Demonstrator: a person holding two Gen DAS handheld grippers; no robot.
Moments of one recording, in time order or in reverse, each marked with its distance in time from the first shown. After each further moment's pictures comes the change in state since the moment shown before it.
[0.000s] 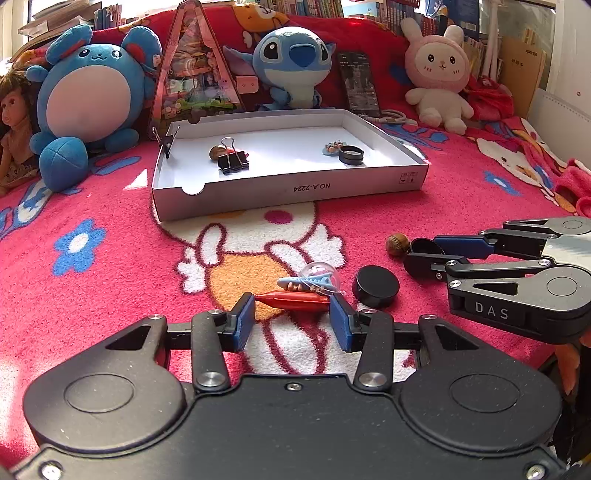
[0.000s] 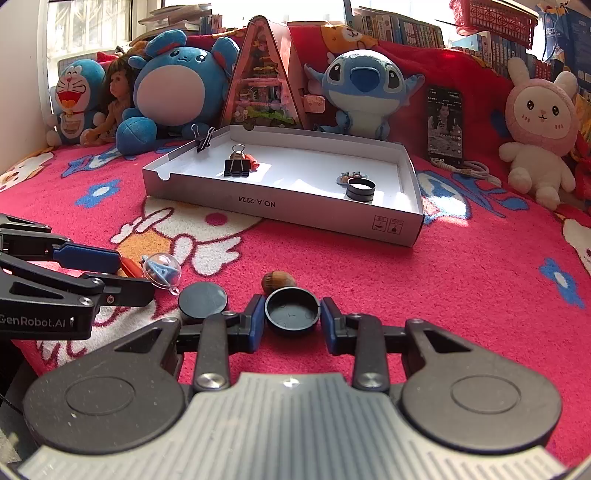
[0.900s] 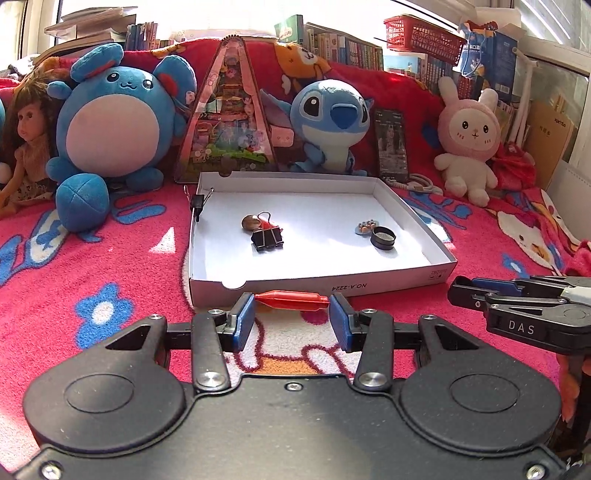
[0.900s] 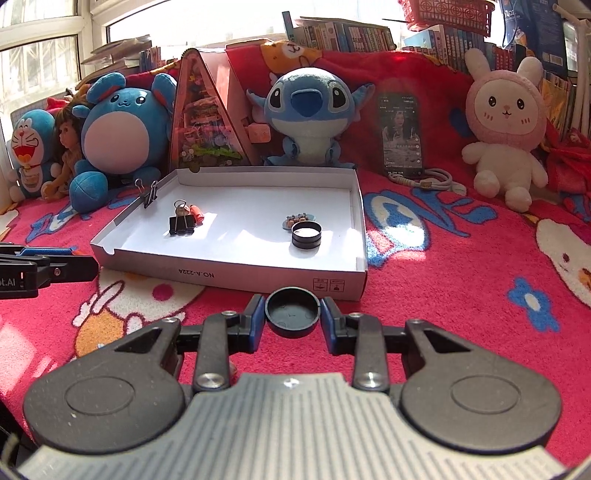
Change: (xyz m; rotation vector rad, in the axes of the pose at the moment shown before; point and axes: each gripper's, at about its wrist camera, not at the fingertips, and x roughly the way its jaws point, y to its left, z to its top) left arm 0.001 0.039 0.073 -0.124 -0.088 0.007; right arm 0.007 -0.041 0.051 0.129 -0.017 -0.068
